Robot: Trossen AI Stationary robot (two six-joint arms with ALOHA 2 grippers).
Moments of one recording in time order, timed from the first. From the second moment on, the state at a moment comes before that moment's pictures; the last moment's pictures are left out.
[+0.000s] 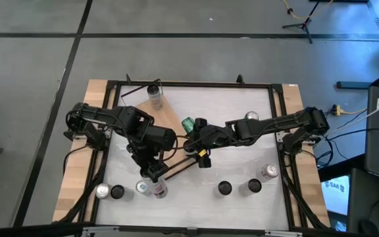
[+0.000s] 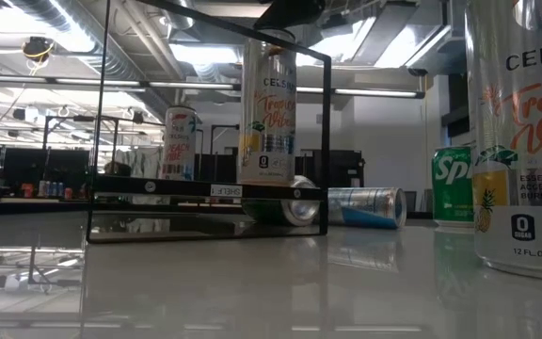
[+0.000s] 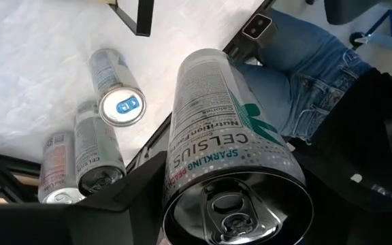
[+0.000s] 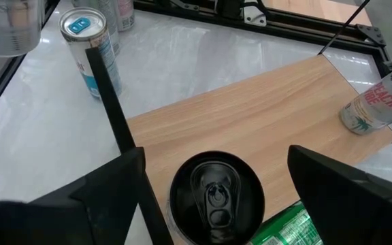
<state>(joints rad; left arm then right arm) -0.27 1.75 2.10 -1.57 0.49 -1.12 0.19 1.69 1.51 -0.50 0.14 -0.06</state>
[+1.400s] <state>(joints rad) -0.38 1.58 1.99 -1.57 0.27 -1.33 0.19 1.69 1.51 -0.50 0.14 -0.06</state>
